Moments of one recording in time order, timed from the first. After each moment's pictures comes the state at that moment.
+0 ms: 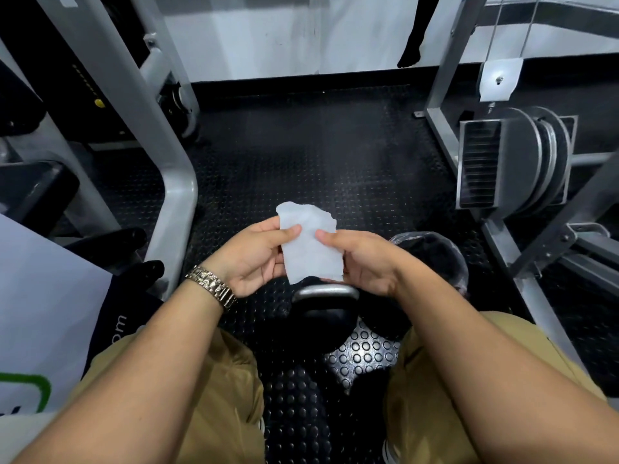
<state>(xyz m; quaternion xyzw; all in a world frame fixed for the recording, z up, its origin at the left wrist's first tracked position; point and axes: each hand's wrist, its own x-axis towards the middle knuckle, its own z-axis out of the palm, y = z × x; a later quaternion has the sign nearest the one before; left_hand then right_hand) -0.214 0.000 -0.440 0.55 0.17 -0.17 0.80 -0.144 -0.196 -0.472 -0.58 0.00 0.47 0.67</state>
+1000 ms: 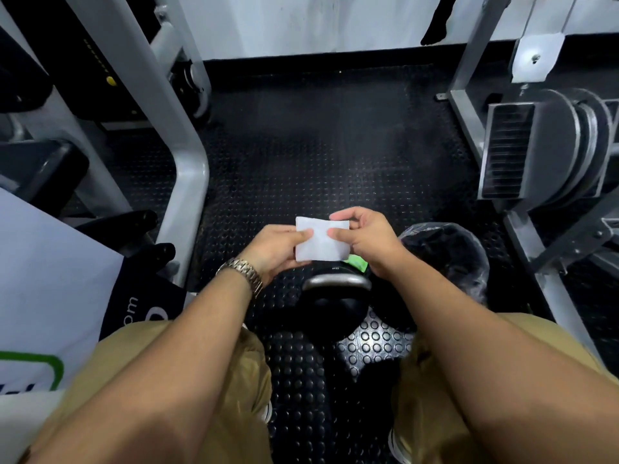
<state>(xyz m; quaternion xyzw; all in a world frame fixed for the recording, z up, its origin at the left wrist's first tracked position) -0.191 0.005 -0.510 0.65 0.31 -0.12 0.68 -0.113 -0.168 -0.529 -0.72 -0.03 0.26 0.65</state>
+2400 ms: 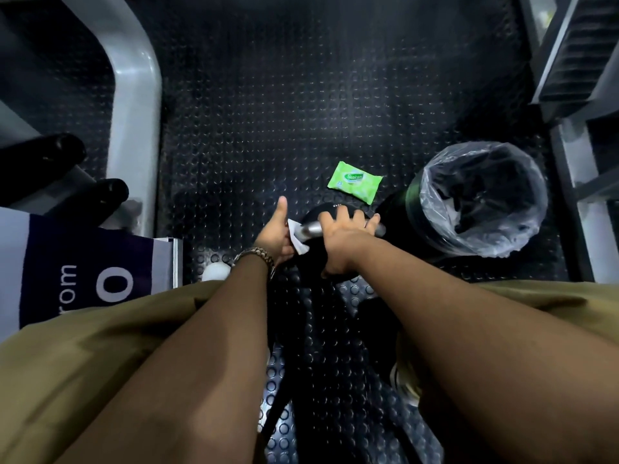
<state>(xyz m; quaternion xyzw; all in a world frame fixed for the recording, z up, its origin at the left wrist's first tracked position) -0.171 0.020 -0.726 0.55 0.46 -0.23 0.66 -0.126 -0.125 -0.680 -0.89 -0.22 0.40 -0.02</state>
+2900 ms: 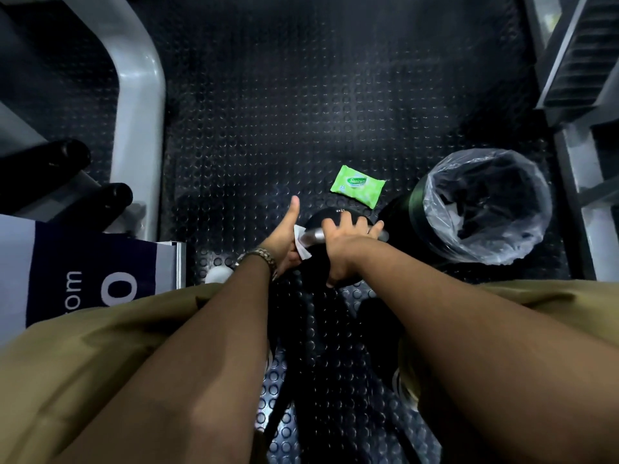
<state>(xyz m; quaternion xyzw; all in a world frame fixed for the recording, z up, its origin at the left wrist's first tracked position) -0.167 0.025 -0.728 0.53 0.39 -0.35 0.67 -0.120 -0.116 -0.678 -0.87 -0.21 0.43 -0.07</state>
